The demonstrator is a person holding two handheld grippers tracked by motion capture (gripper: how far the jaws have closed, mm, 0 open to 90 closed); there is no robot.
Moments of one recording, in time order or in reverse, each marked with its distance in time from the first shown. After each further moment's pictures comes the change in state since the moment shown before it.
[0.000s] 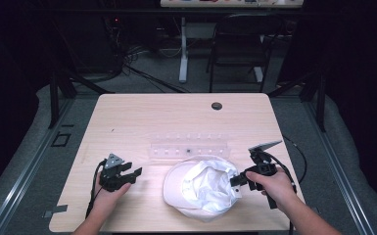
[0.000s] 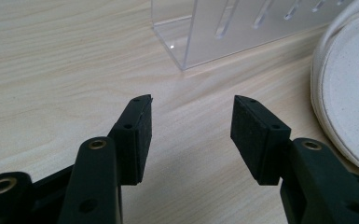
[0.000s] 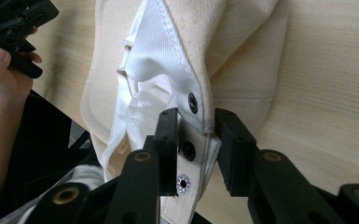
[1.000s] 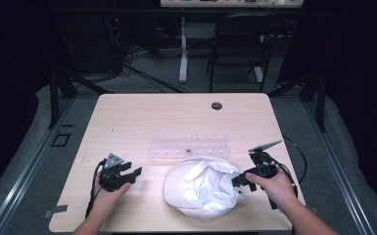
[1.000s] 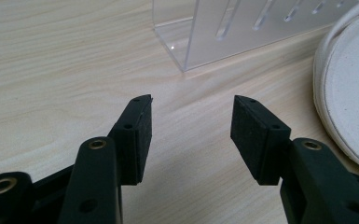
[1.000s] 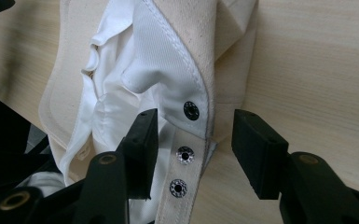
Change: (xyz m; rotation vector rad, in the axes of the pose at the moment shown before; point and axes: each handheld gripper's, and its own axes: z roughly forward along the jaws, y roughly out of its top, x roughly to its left) left arm 0.000 0.000 -0.001 -0.007 -0.002 -0.006; right arm 0.000 -0.003 0.002 -0.036 -0.126 -0.060
